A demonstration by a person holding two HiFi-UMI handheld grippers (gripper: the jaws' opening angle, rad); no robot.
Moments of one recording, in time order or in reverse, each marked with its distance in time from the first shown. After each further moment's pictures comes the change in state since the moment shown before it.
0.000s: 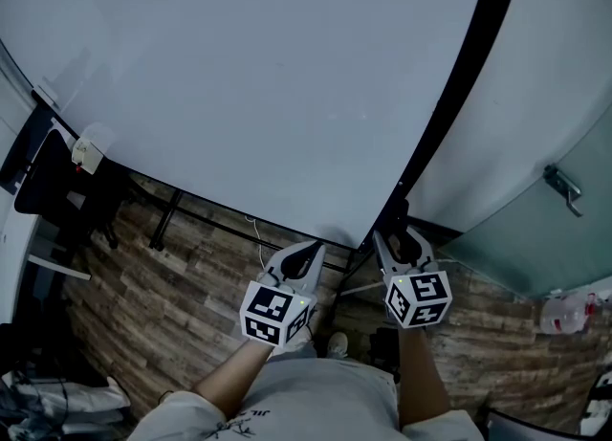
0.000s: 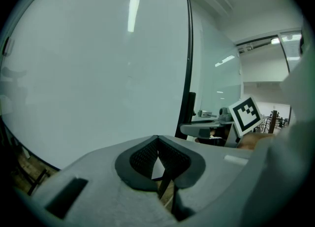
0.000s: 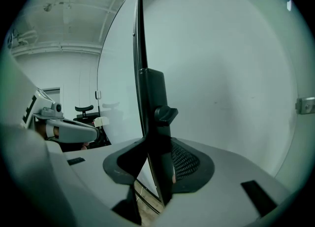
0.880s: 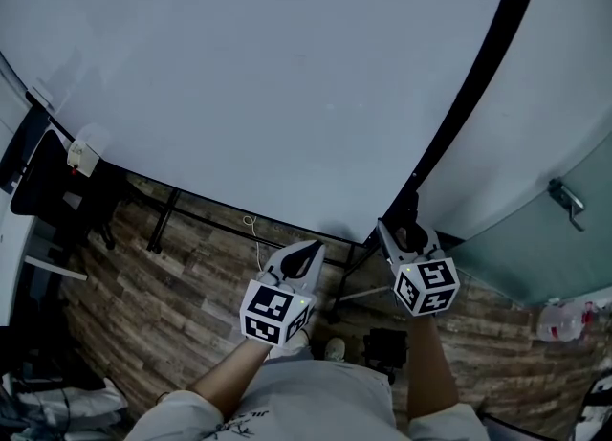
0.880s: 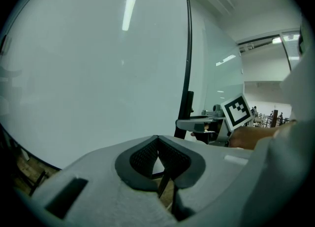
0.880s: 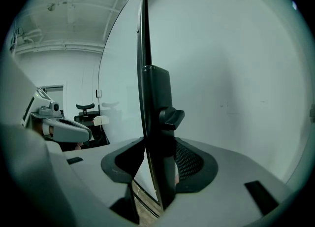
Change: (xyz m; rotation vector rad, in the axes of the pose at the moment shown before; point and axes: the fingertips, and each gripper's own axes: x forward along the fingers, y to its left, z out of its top) left arm 0.027 0.032 0.008 -0.002 0.006 -0.001; right arm 0.054 -0.025 0.018 -0.043 -0.004 0.046
